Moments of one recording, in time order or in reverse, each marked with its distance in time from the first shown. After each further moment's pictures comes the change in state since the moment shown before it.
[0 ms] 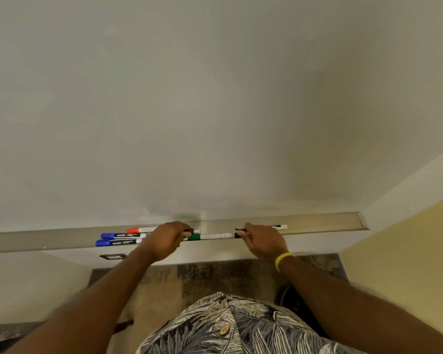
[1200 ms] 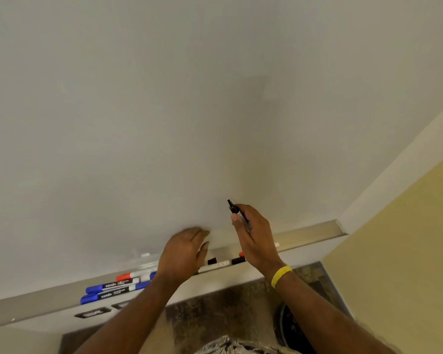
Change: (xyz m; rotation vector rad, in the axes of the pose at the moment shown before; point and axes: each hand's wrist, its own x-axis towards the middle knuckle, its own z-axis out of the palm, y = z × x) left_hand 0.034 0.037 -0.024 0.196 0.498 0.281; right_hand 0.001 -0.103 -0.098 0.730 0.634 0.026
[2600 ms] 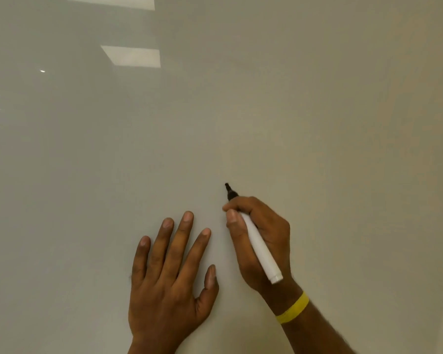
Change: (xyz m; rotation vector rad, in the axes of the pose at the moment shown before) left_hand 0.141 0.000 -0.304 0.546 1.009 0.190; right_hand 0.171 -0.300 -0.023 0.164 0.477 -0.922
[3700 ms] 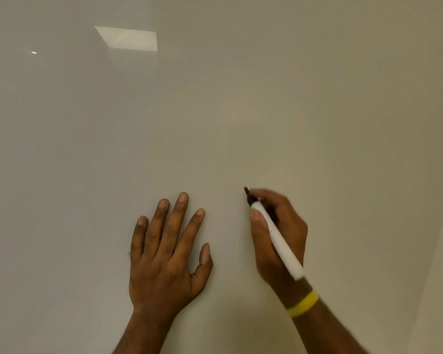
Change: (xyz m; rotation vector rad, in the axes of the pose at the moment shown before) left_hand -0.004 0.000 -0.002 -0.038 0.036 -0.030; right_hand -0.028 -0.005 -0.027 -0.032 0.073 0.109
